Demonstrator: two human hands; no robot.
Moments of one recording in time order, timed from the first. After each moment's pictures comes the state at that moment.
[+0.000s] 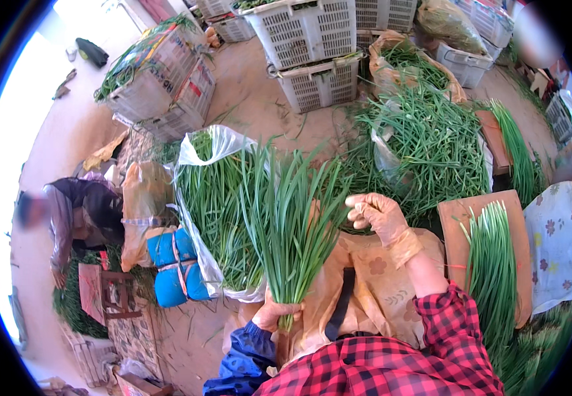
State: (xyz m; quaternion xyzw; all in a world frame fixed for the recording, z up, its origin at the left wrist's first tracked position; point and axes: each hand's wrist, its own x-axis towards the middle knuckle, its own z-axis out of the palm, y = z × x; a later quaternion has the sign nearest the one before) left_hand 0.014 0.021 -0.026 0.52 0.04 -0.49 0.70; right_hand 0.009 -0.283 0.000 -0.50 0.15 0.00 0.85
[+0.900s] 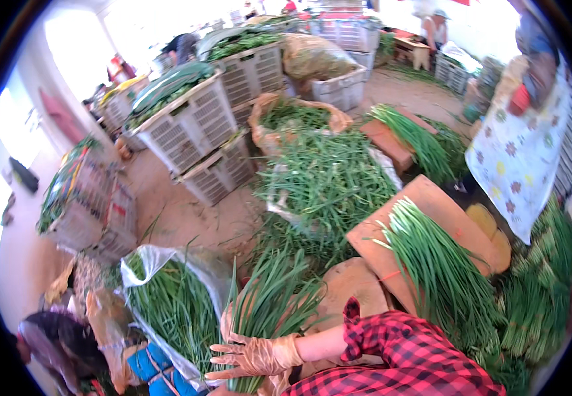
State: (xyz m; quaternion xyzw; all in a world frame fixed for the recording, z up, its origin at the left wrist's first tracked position) left_hand 0.057 0.012 0.023 0.58 0.00 -0.67 0.47; right_hand -0.013 -0.159 0.039 -0.90 -0.37 -0.16 0.16
